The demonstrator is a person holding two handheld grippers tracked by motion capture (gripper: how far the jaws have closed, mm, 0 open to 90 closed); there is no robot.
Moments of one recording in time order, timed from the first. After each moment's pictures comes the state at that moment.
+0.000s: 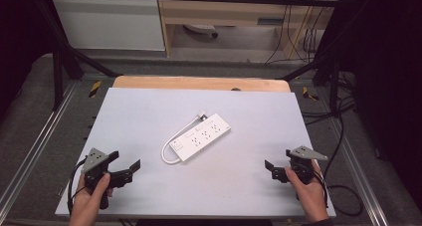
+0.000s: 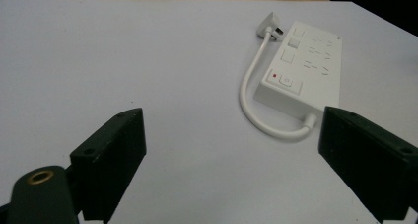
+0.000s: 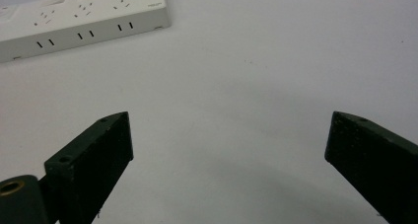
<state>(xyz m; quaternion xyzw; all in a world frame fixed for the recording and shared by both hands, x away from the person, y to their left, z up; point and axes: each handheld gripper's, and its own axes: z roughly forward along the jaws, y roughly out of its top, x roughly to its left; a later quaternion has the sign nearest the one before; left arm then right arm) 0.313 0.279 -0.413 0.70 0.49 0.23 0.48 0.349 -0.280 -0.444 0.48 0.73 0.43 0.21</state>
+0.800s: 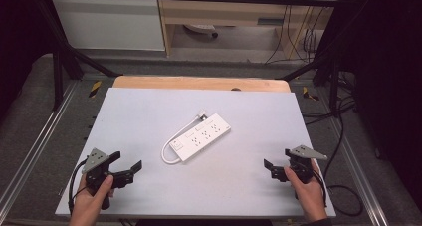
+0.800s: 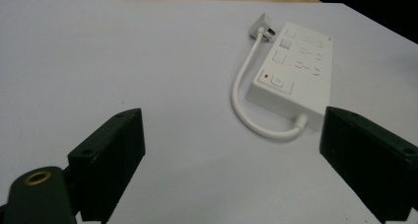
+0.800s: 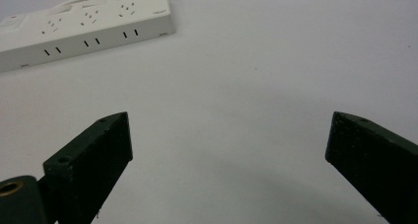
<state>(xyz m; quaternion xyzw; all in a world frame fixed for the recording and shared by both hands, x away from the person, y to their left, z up) 0.312 0.277 -0.413 0.70 0.48 0.22 0.49 0.350 -0.277 -0.442 0.48 0.73 0.44 0.21</state>
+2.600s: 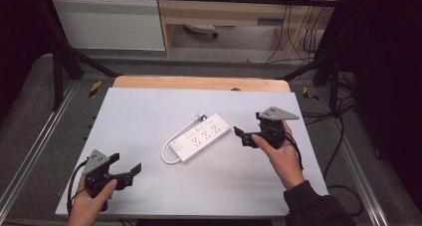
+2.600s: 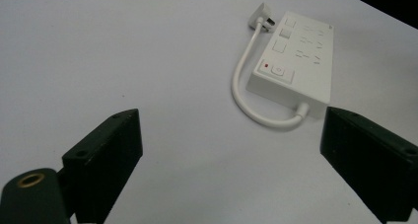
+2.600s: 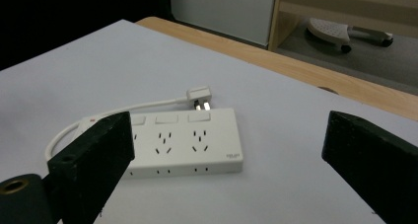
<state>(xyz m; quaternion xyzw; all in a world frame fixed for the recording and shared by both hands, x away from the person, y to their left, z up) 0.309 0.278 -0.415 0.71 0.47 0.22 0.47 0.409 -0.184 -0.342 0.39 0.75 0.49 0.23</state>
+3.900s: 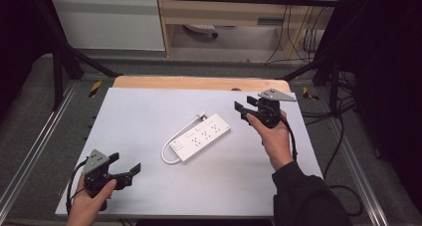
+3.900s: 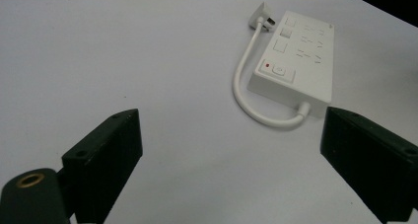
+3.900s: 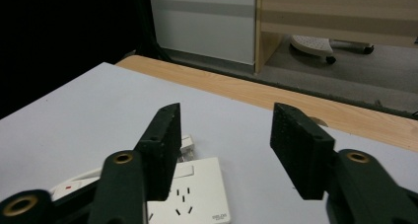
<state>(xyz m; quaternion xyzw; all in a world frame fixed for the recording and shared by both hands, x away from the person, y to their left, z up) 0.310 0.280 -0.415 0.71 0.47 0.22 0.47 0.449 -0.177 -0.325 0.43 0.70 0.52 0.24</state>
